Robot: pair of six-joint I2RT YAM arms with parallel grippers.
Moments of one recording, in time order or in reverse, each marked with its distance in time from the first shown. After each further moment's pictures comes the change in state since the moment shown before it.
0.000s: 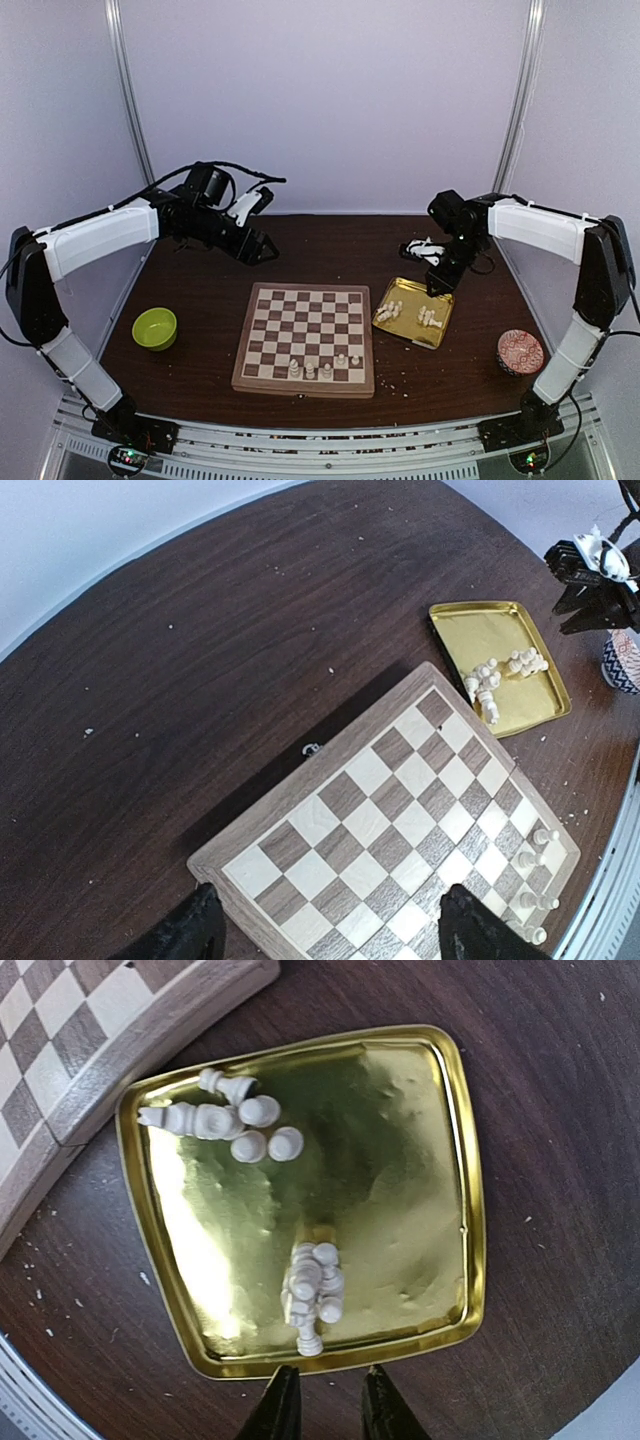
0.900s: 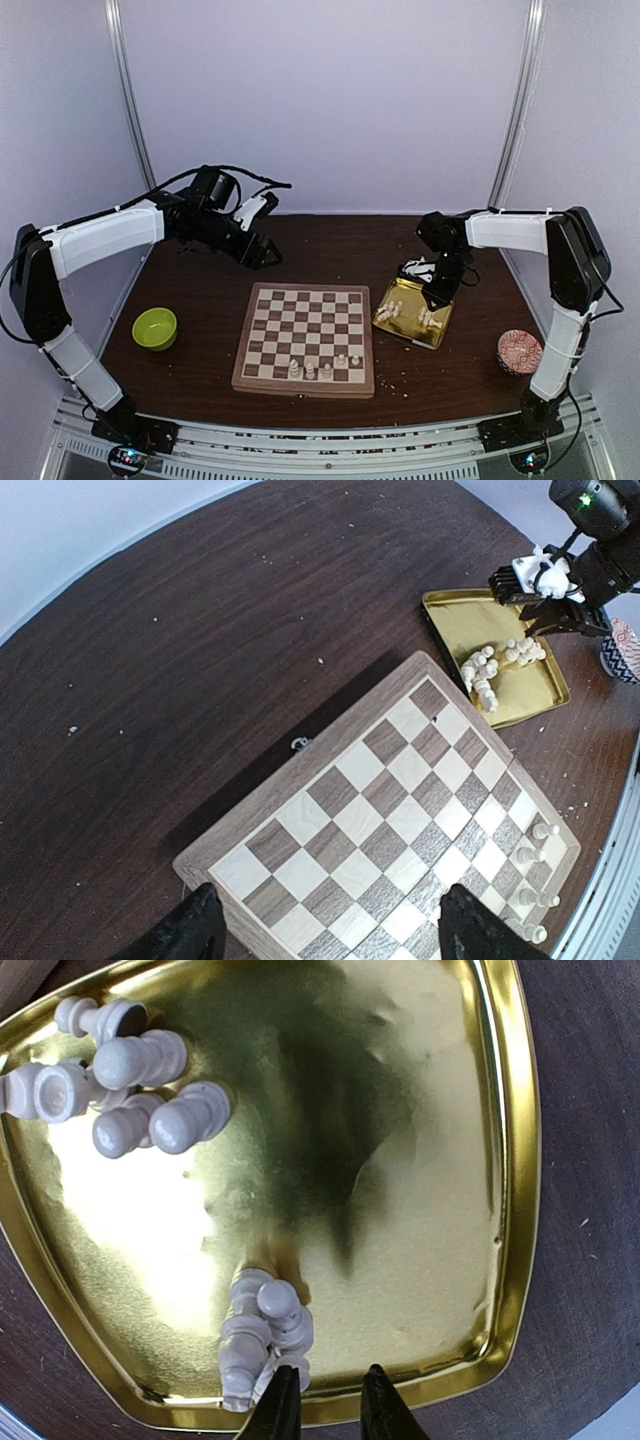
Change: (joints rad) left arm -0.017 0.026 0.000 -0.001 0.003 0.003; right arm -0.018 0.174 -0.027 0.064 0.107 0.002
